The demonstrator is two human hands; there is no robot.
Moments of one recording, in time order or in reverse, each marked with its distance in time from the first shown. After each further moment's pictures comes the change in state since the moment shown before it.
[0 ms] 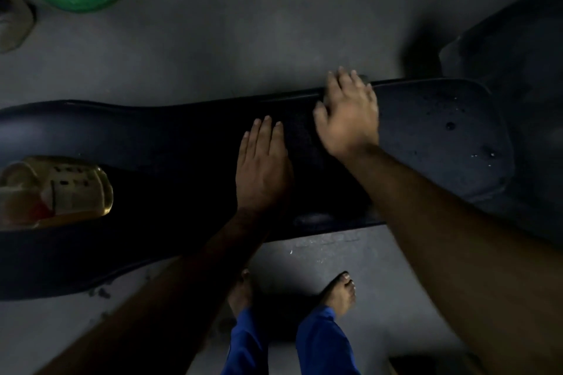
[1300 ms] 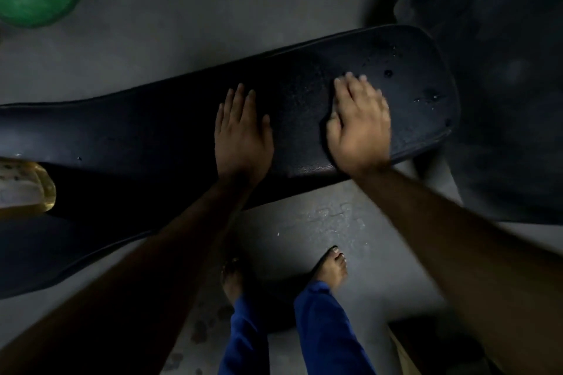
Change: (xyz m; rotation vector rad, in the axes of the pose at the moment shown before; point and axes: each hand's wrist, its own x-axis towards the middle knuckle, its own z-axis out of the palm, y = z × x) left_hand -0.007 0.060 0.029 -0.036 0.032 0.040; right_hand -0.103 0.113 0.002 0.020 0.145 -0.004
